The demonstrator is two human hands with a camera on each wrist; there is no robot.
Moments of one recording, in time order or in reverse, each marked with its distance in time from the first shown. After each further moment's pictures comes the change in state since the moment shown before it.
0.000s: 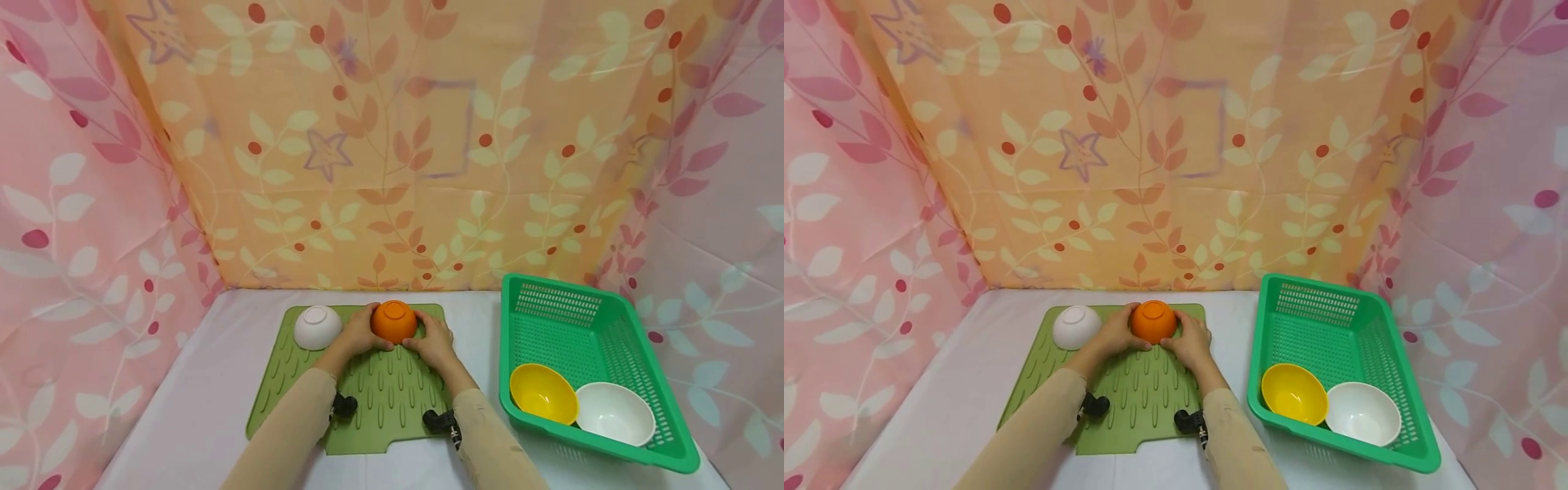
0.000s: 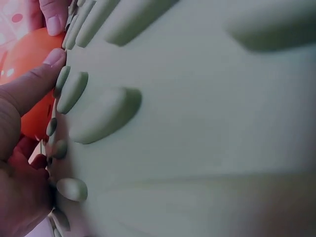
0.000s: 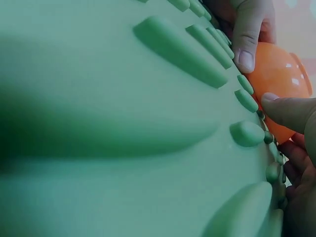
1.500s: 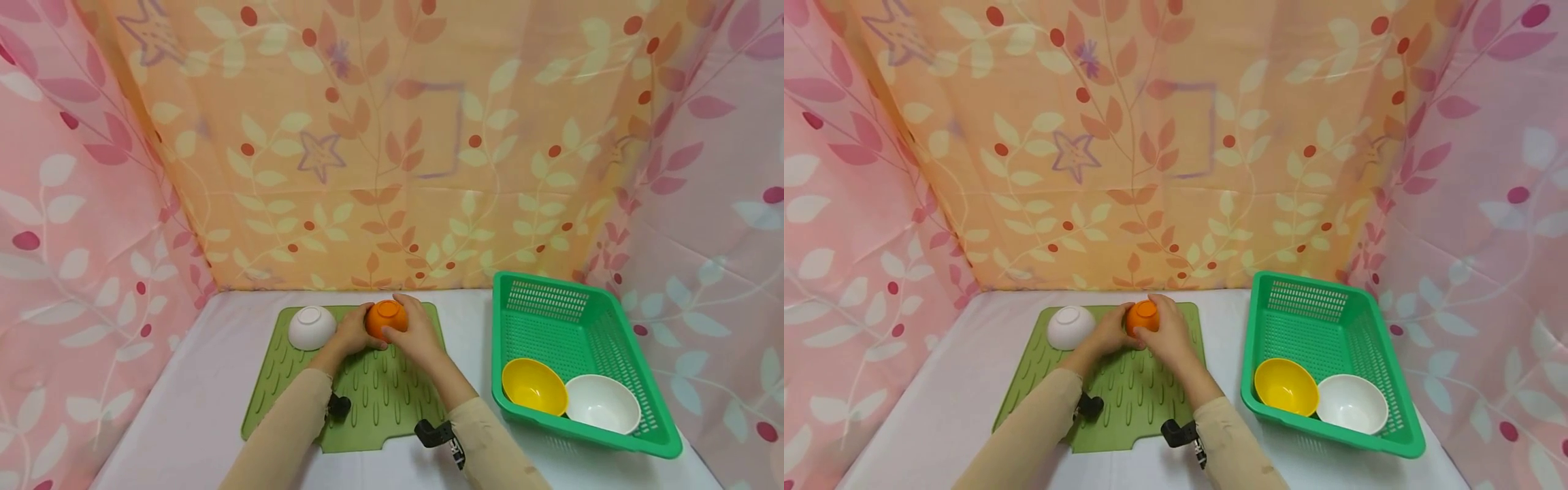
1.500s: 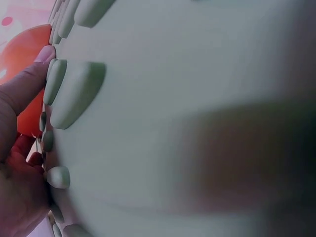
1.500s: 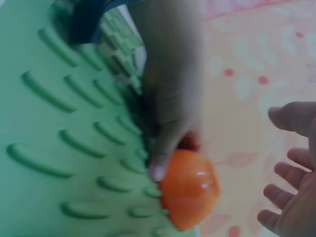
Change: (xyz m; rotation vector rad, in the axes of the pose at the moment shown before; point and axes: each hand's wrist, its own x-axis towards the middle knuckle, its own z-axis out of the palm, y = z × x) left_hand 0.001 -0.004 0.000 0.025 0.000 0.008; right_hand -0.045 -0.092 -0.037 0.157 0.012 -0.196
